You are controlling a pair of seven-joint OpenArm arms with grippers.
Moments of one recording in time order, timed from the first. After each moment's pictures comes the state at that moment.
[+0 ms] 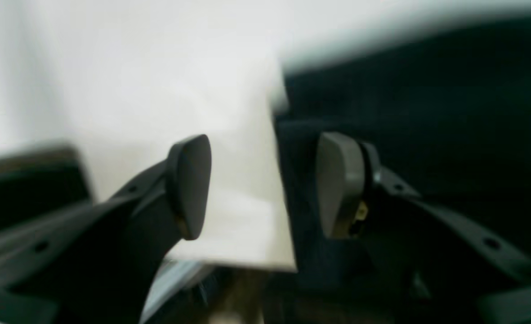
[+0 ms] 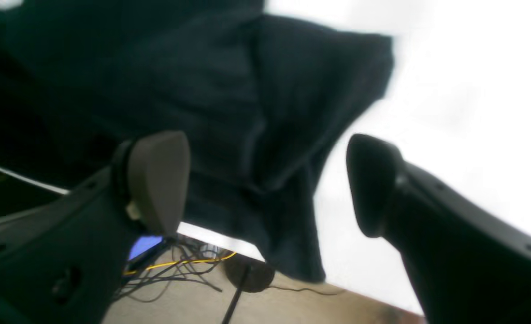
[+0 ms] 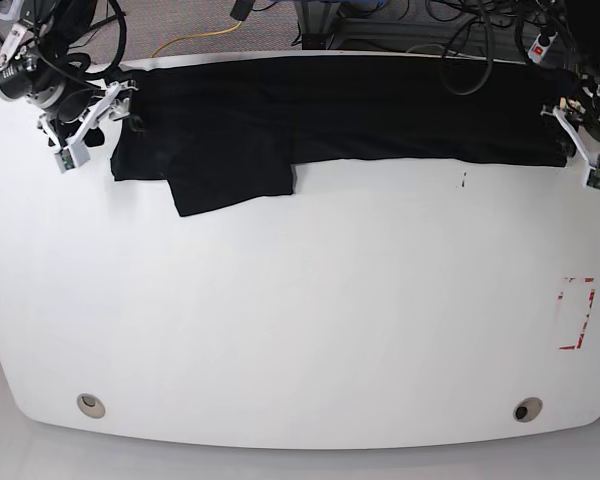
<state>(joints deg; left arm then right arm) 16.3 -16.0 -41.7 110.2 -5.9 -43.2 59.3 -20.3 12.6 40.3 111.1 49.0 40.9 -81.5</state>
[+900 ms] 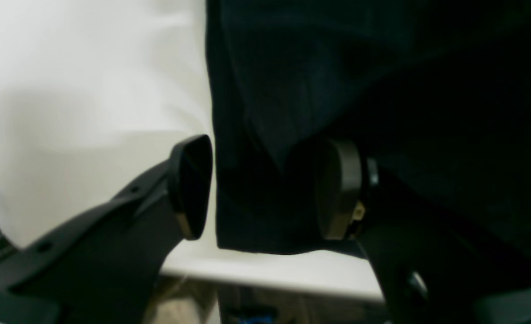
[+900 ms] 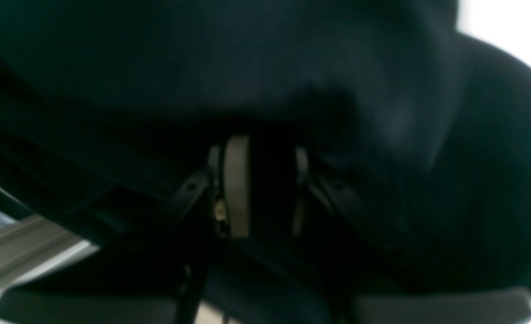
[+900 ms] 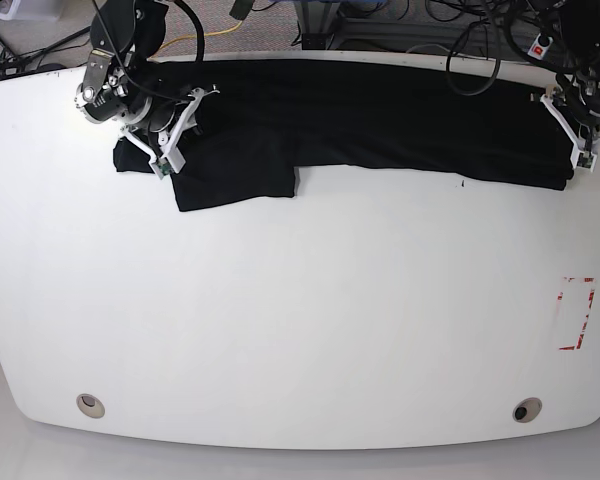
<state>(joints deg) 14.7 -14.4 -39.9 91.6 0.6 -42.6 52.4 -13.8 2.7 22.6 100.9 24.2 41.4 -71.0</state>
